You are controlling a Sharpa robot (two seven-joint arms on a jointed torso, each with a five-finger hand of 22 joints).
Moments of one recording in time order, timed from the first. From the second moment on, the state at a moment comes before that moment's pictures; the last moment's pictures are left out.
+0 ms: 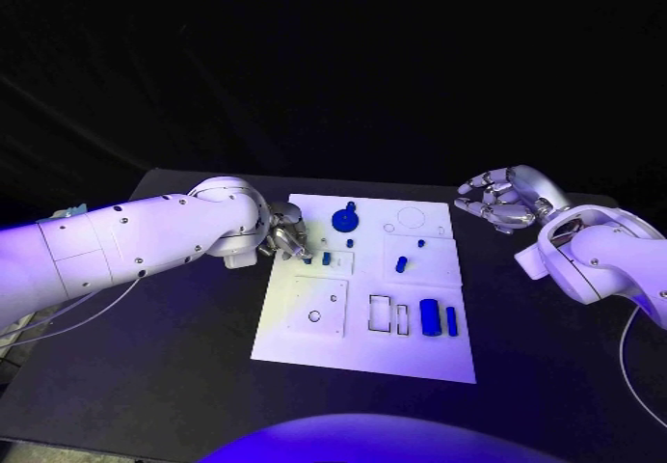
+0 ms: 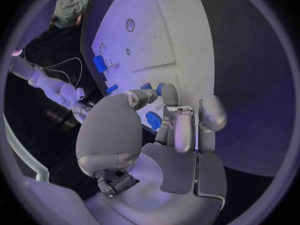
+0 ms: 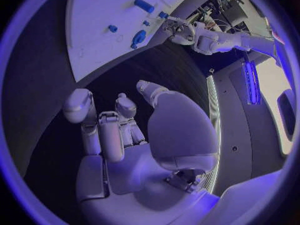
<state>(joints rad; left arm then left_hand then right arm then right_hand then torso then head) 1.21 -0.82 -0.02 1.44 -1.13 0.19 -0.46 1.17 -0.24 0.78 0.22 0.25 0.85 0.05 0.84 0.60 1.23 -0.02 1.02 0.41 1.46 -0.08 1.46 1.31 0.12 1.28 0.03 1.34 1.03 1.26 -0.88 -0.13 1.47 -0.86 -0.49 0.06 1.21 -0.15 0.45 0.16 0.22 0.77 0.18 0.28 0.43 1.17 0.10 1.17 1.08 1.47 0.02 1.50 1.31 0.10 1.29 0.12 1.07 1.15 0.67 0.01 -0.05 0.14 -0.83</state>
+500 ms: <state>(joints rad) 1.21 -0.80 -0.02 1.43 -1.13 0.21 -0.47 1.17 -0.24 0.78 0.22 0.25 0.85 0.05 0.84 0.60 1.24 -0.03 1.02 0.42 1.46 -0.08 1.46 1.31 0.12 1.28 0.03 1.34 1.03 1.26 -0.88 -0.13 1.47 -0.86 -0.49 0.06 1.21 -0.15 0.45 0.16 0.22 0.77 0.18 0.28 0.43 1.17 0.10 1.17 1.08 1.47 0.02 1.50 1.31 0.10 1.29 0.12 1.07 1.15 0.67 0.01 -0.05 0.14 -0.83</state>
